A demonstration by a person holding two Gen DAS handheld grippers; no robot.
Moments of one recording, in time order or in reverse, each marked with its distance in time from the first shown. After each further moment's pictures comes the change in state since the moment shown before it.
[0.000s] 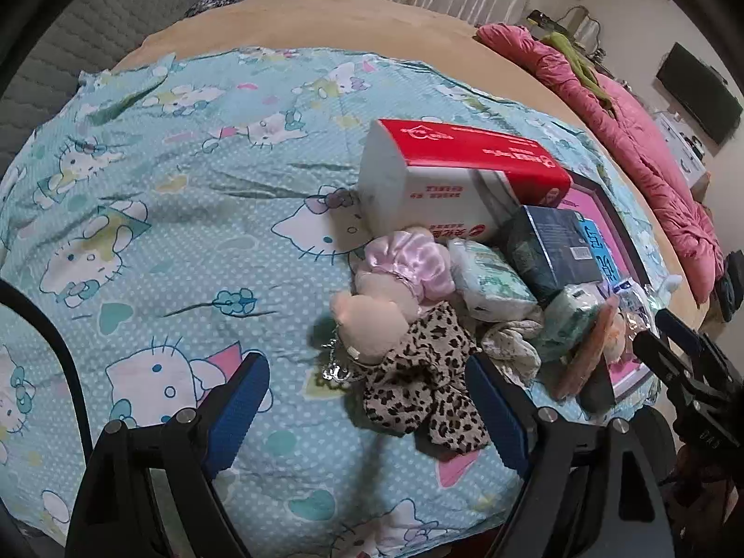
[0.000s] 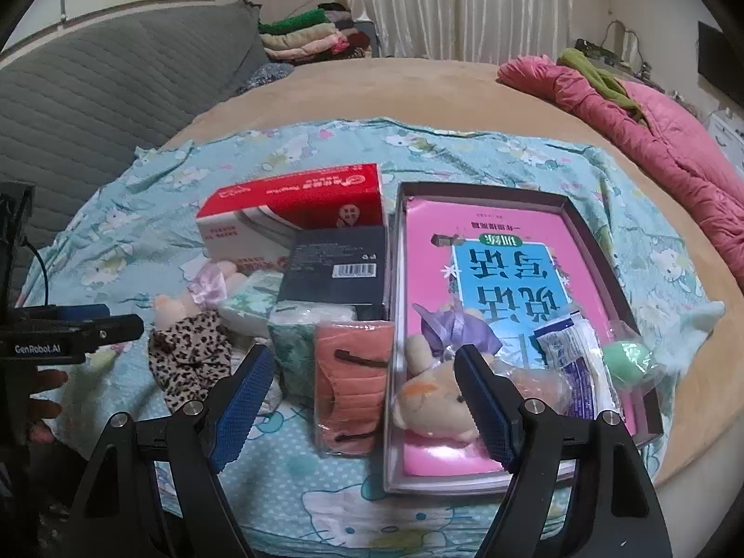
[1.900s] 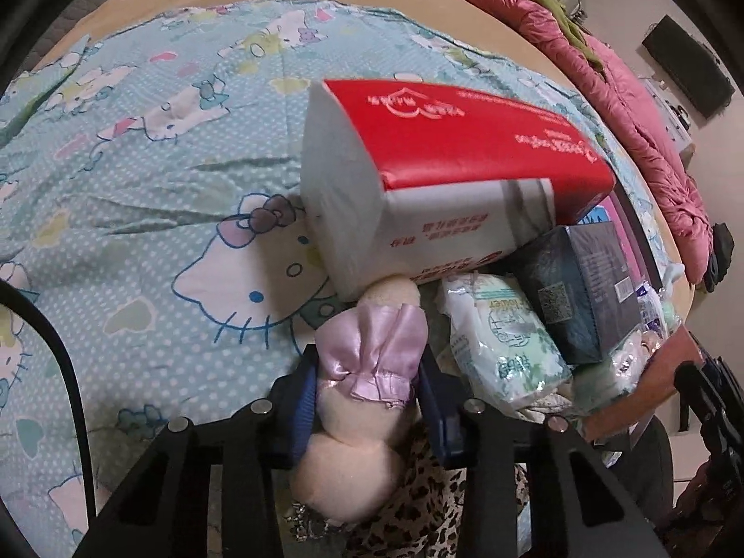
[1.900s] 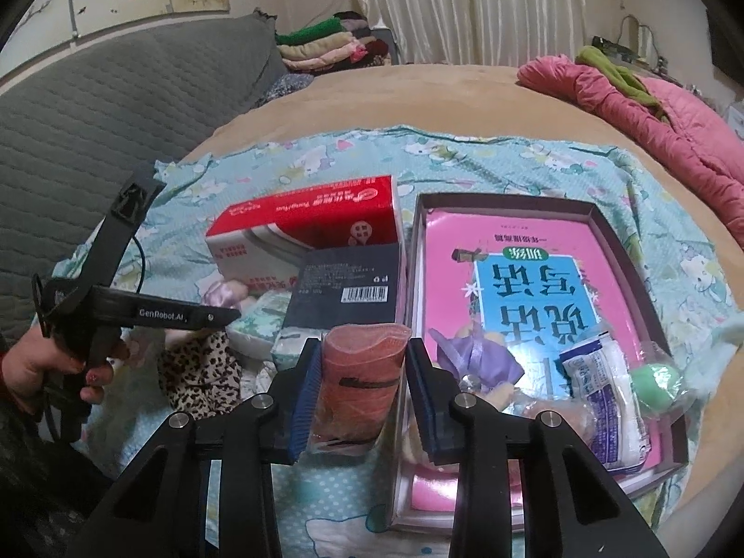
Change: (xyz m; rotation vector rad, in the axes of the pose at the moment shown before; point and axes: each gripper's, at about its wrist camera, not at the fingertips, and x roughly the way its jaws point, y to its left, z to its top) left arm 0.085 -0.011 0.059 0.066 0.144 -0.098; right arm 0.009 -0.010 0.012 0.015 -0.042 0.106
